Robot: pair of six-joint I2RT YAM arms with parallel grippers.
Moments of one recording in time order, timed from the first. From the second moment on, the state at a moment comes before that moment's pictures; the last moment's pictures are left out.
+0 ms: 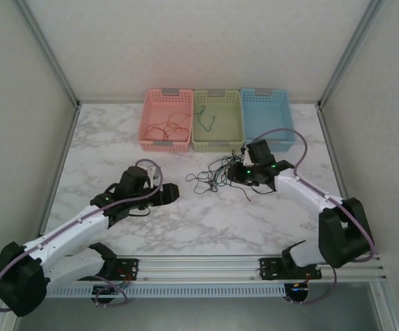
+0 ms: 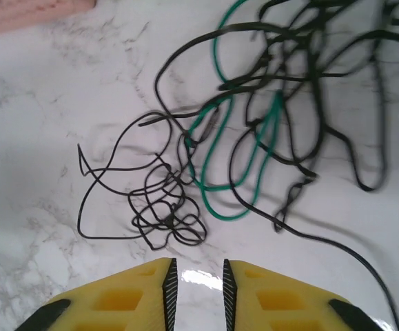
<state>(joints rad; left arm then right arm) -0.62 1.01 0.56 -0.27 0.23 -0.74 0.49 1.46 0.90 -0.41 -0.26 0.57</state>
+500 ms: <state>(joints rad) -0.62 0.94 0.55 -0.27 0.20 -0.73 0.51 1.69 0.99 -0.37 -0.11 0.67</state>
